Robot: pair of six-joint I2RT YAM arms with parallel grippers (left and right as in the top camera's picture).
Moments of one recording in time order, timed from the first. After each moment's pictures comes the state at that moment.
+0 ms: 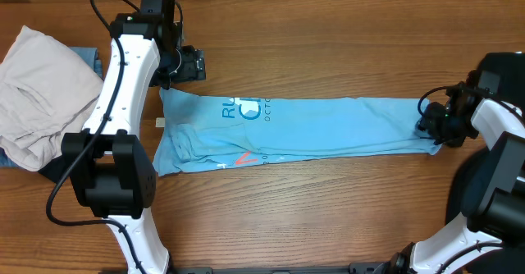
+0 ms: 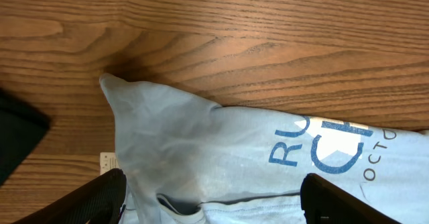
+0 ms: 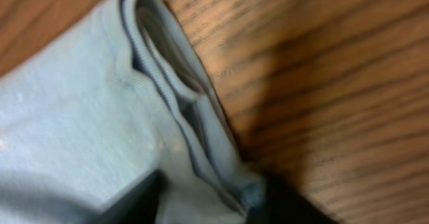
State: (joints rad) left arm -0.06 2.05 1.86 -1.15 0.07 -0.19; right arm -0.41 1.90 1.16 -0.65 -0.15 0.12
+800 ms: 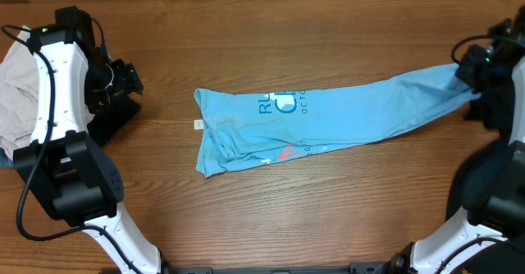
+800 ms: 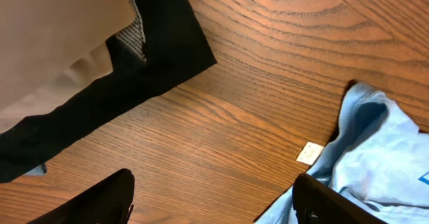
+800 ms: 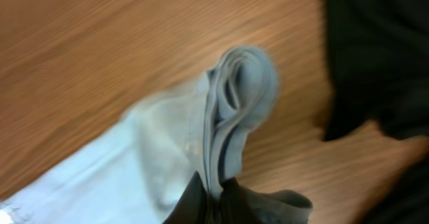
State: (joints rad) left arm 0.26 2.05 1.86 -1.32 0.10 -0.24; right arm -0.41 1.94 1.79 -1.09 -0.16 0.10
